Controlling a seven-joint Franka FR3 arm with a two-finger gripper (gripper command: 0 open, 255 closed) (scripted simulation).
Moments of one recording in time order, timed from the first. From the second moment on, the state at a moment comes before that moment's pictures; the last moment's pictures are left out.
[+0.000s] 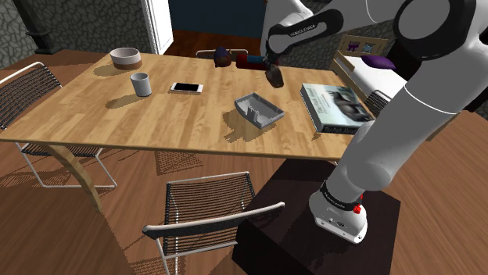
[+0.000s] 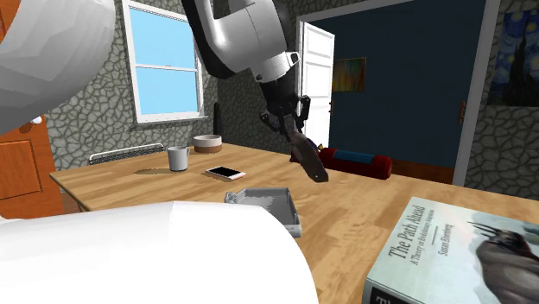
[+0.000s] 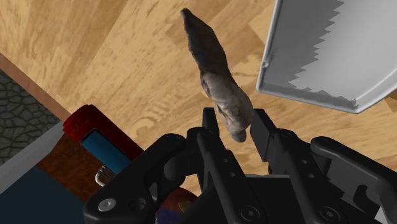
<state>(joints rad) 0.10 -0.11 -0.51 -2.15 -0.50 2.35 0.02</state>
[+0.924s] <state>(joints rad) 0.17 -0.37 -0.31 -2.27 -0.57 2.11 0.25</state>
